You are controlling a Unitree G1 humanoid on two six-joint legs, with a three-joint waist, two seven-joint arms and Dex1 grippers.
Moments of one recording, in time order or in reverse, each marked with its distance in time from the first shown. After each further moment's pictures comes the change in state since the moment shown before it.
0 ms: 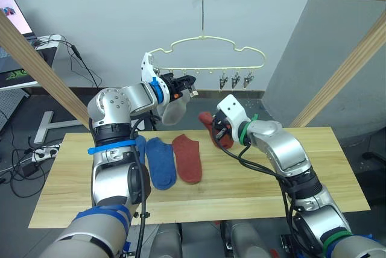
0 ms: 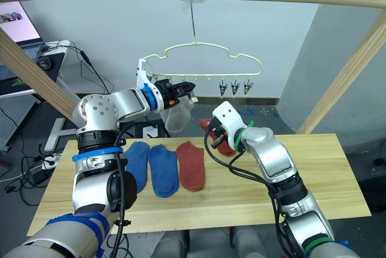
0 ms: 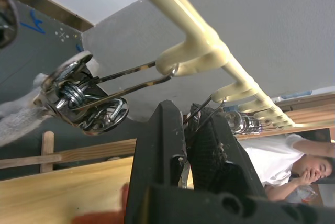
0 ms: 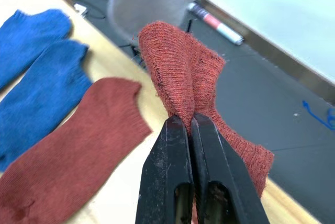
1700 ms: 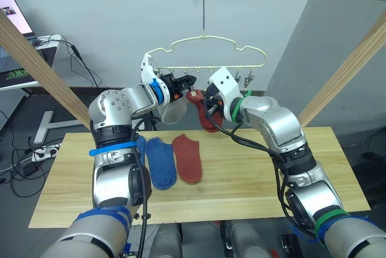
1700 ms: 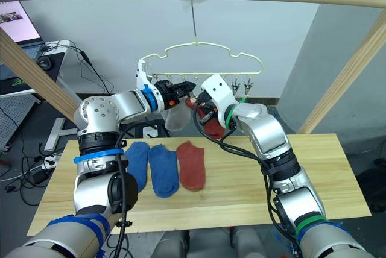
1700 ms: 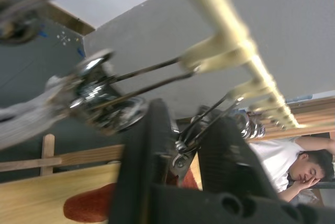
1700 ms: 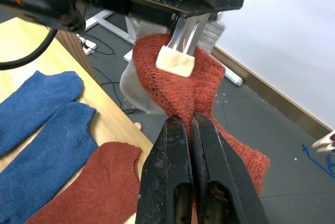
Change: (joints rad) left arm 0.024 -0.013 0.002 -0.015 0.001 -0.020 0.002; right arm -0.204 0.043 -0.005 0.144 0.069 -0.058 -0.004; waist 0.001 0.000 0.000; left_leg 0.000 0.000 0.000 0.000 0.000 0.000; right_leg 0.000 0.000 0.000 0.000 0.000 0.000
